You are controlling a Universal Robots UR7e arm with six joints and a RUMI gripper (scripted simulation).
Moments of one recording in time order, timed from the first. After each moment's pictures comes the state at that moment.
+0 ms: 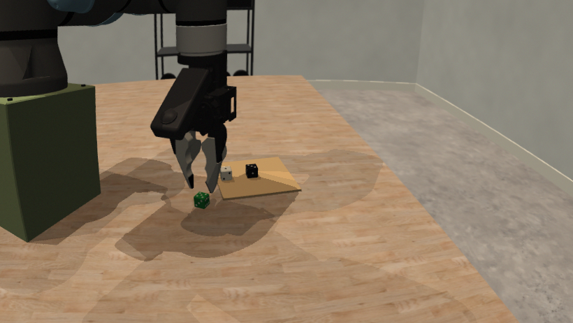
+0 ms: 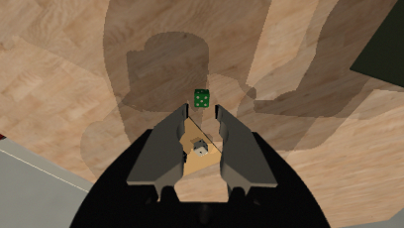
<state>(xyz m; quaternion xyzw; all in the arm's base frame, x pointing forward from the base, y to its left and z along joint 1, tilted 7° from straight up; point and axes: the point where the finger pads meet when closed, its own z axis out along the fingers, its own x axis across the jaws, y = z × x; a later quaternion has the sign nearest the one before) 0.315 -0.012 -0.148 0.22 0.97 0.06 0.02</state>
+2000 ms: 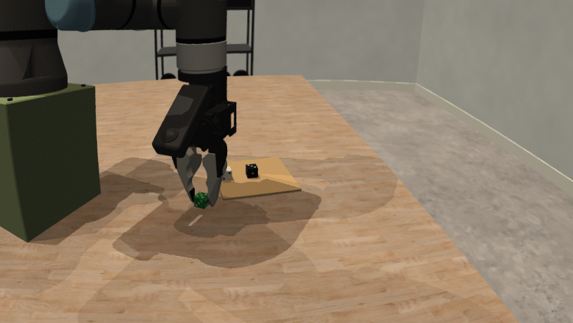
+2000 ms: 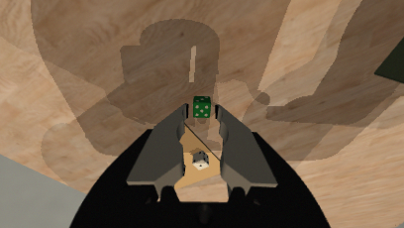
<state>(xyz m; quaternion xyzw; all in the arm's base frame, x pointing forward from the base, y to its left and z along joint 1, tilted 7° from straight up) 0.316 -0.009 -0.173 0.22 0.97 0.06 0.02</state>
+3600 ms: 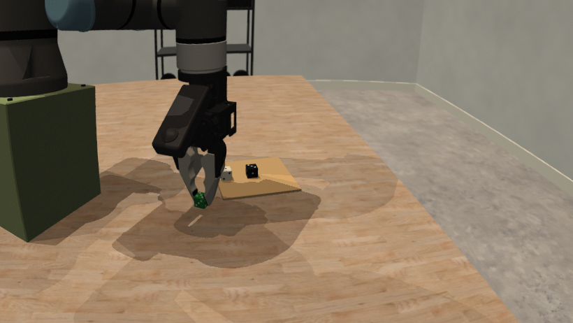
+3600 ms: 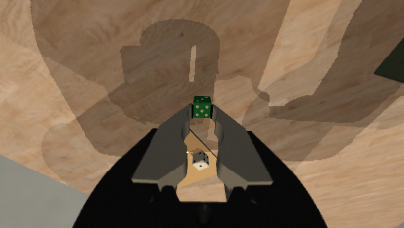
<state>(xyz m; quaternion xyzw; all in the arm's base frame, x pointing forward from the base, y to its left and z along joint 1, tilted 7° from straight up) 0.316 -0.009 -0.173 0.22 0.97 0.06 0.02</state>
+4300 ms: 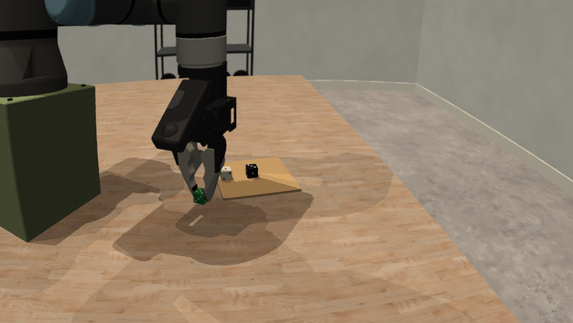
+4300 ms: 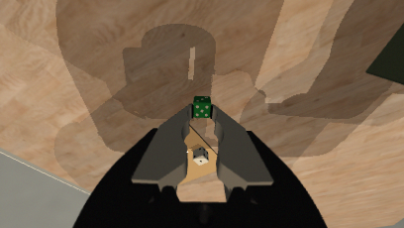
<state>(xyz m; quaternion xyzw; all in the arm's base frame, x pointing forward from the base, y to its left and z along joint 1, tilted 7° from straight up) 0.316 -0.010 -0.165 0.22 0.97 0.06 0.02</state>
